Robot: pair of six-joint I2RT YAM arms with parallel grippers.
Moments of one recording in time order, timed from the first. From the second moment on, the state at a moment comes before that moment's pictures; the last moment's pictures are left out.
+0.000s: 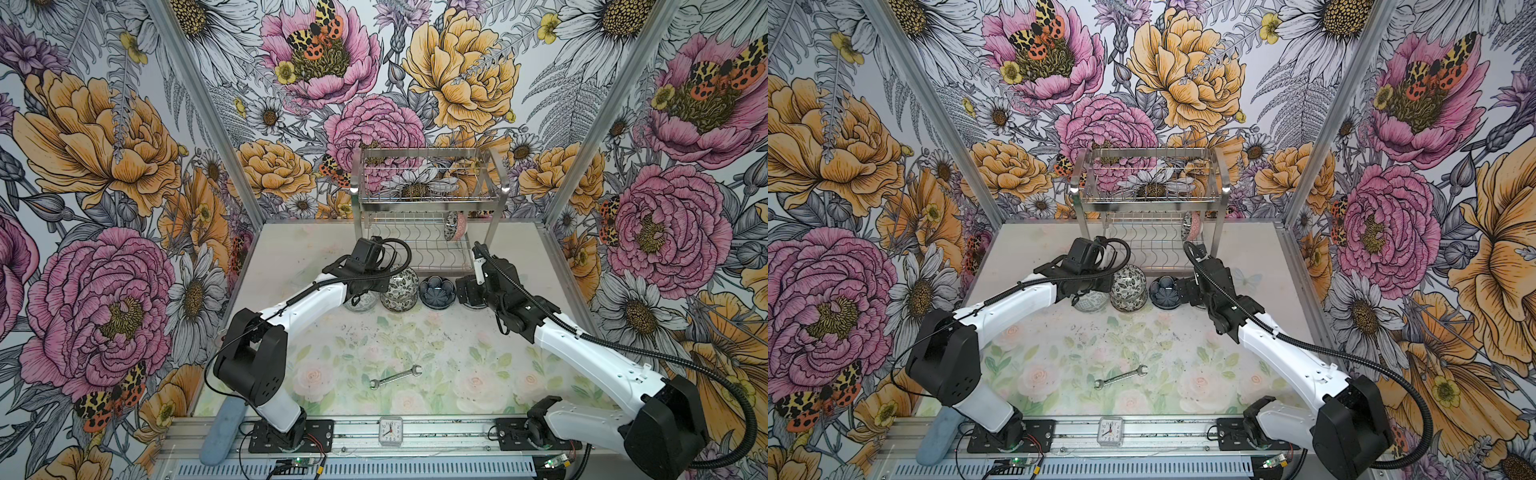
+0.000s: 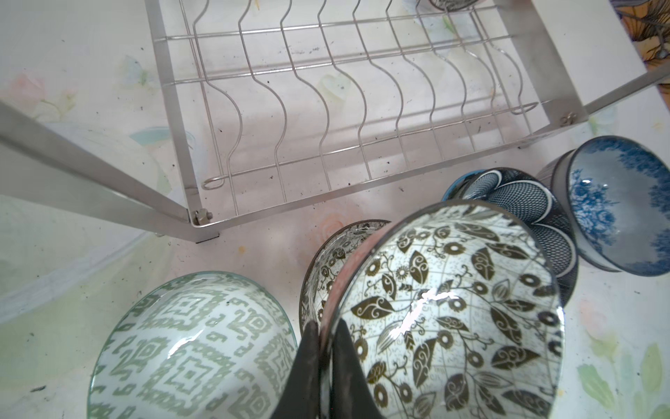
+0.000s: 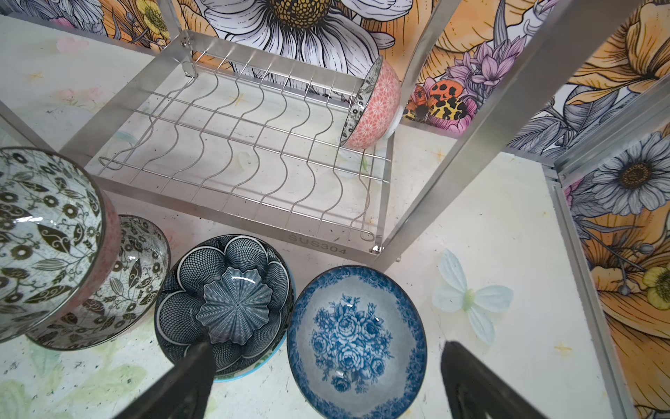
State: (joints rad) left arm -0.53 1.61 1.20 -0.42 -0.01 -0.29; right arm 0.50 1.19 0.87 -0.33 0.28 0.07
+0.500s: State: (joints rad) left arm -0.55 1.49 1.04 -0.12 0.03 -0.47; right arm 0.50 1.13 0.90 -0.36 0.12 0.14
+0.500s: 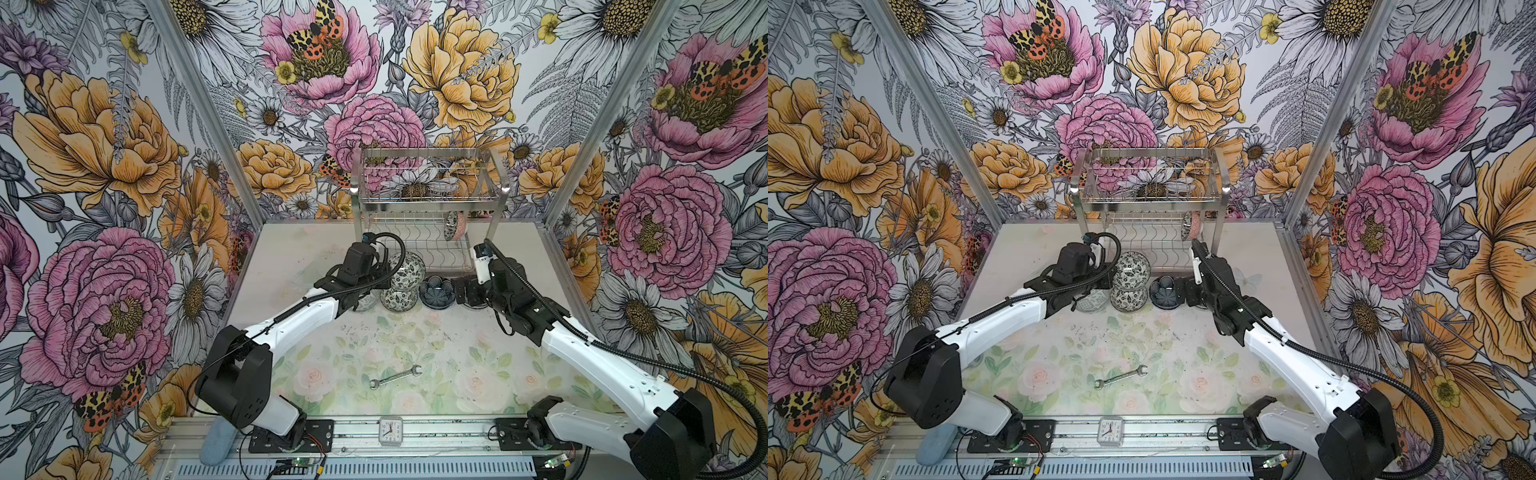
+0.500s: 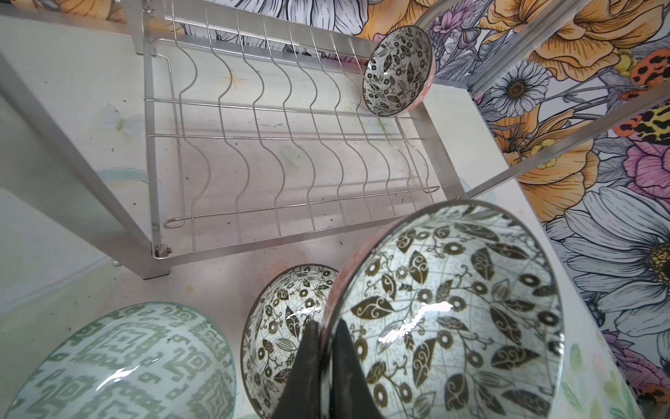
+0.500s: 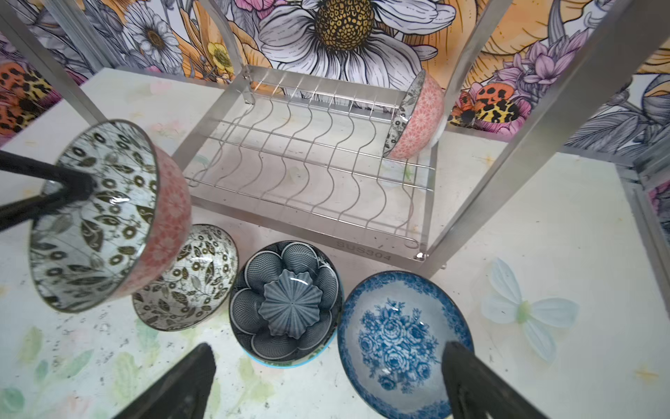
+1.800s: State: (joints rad) left arm -0.61 1.57 1.07 -0.02 0.07 -0.53; right arm 0.62 1.50 1.10 -0.26 0.16 0.48
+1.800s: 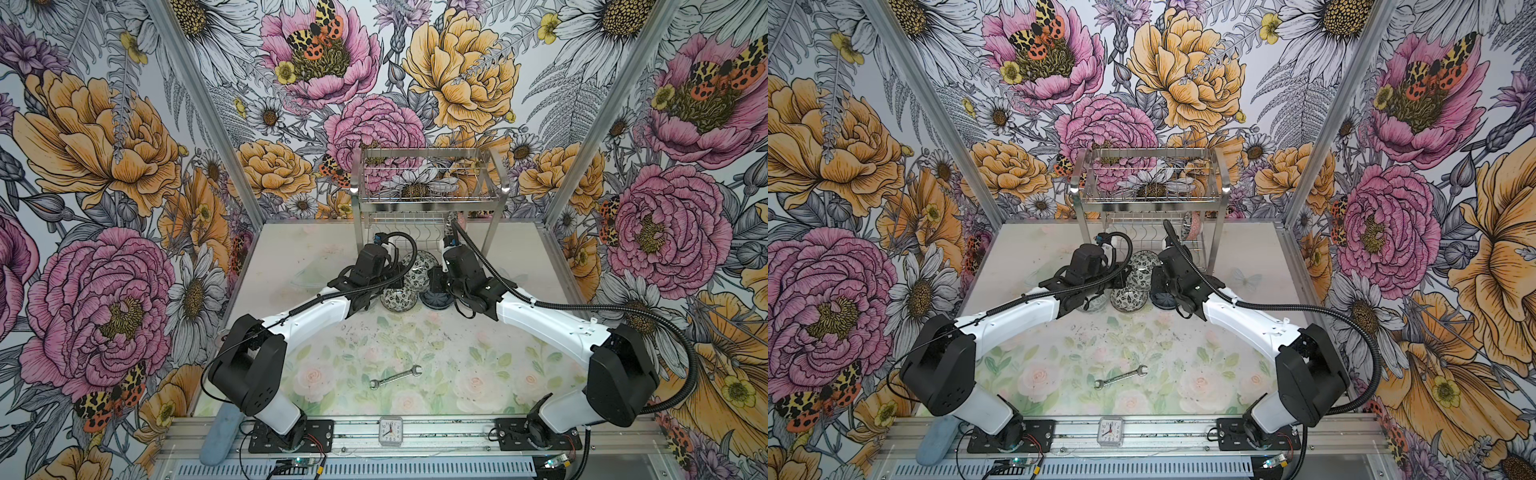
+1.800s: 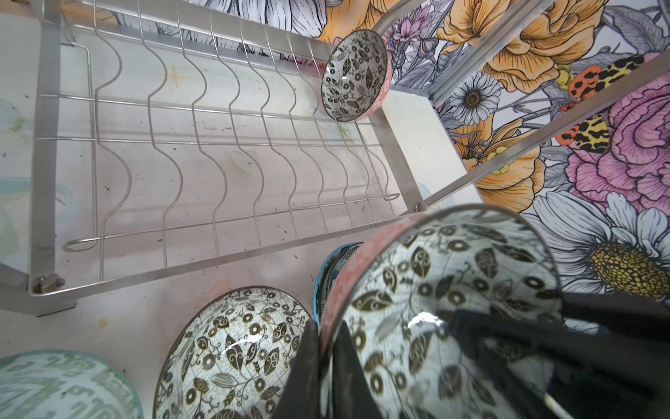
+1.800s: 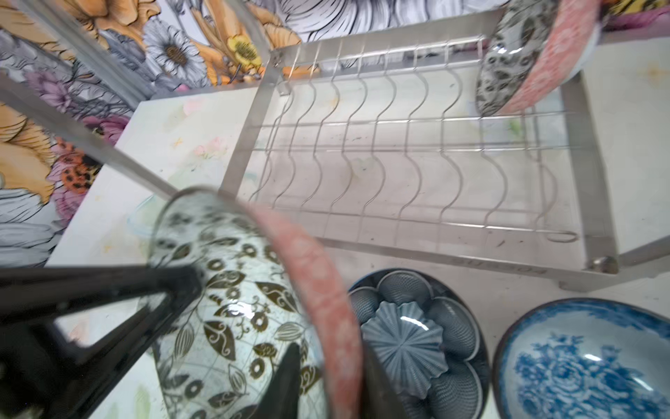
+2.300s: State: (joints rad) left arm -0.64 1.55 1.12 -0.08 0.06 -0.47; right arm 0.63 1.48 1.10 -0.30 0.26 0.42
